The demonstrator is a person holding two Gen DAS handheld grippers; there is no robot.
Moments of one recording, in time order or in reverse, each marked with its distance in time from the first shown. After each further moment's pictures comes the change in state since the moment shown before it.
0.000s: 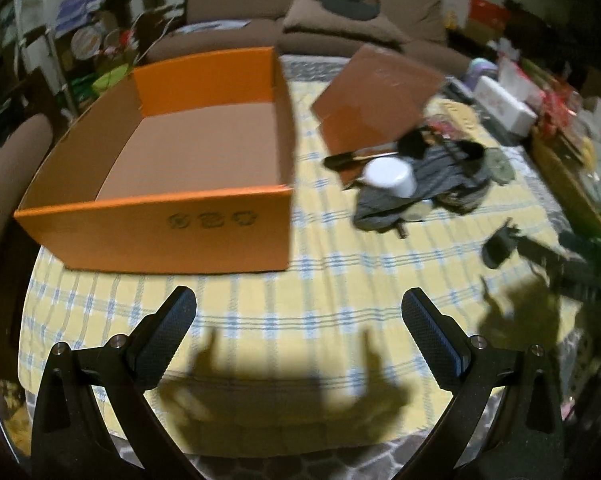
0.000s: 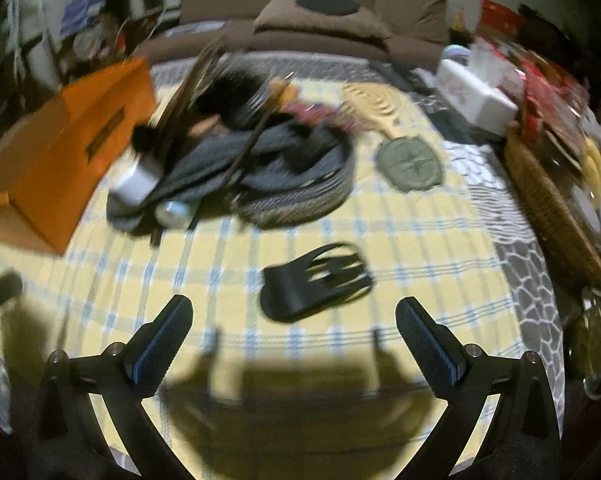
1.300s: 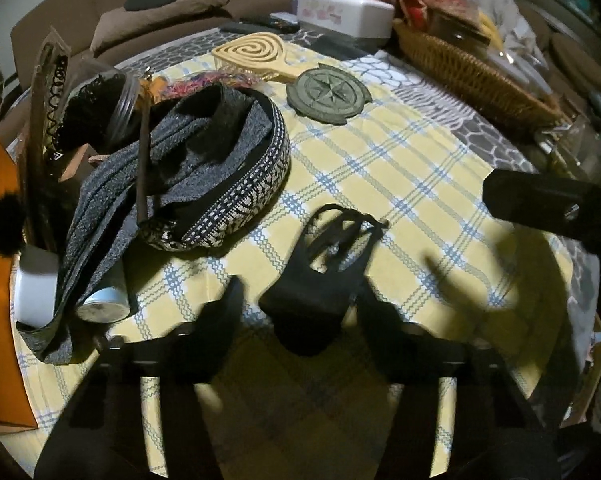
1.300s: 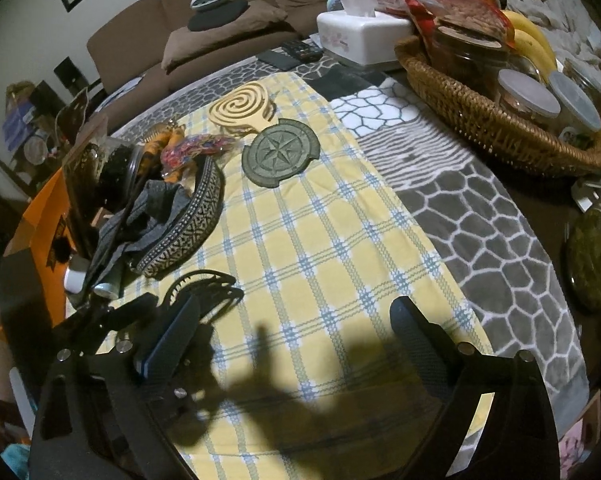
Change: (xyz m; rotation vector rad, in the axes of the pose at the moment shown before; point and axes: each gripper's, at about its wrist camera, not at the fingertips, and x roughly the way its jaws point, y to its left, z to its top) left arm 0.118 -0.206 0.027 0.419 0.100 -0.249; right arm -0.001 -0.116 -0.006 0.320 0.039 0.044
